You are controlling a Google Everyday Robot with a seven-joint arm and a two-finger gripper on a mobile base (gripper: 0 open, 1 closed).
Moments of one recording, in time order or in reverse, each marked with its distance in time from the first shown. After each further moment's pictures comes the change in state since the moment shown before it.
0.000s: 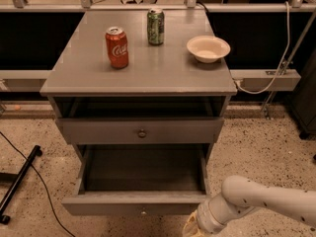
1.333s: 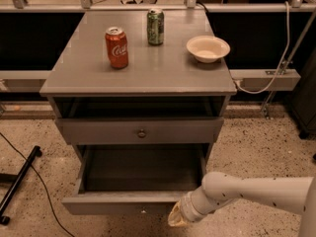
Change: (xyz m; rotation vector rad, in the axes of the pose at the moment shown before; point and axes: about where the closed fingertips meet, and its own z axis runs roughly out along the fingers) arm -0.016 -0.061 0.045 0.087 0.029 -0.077
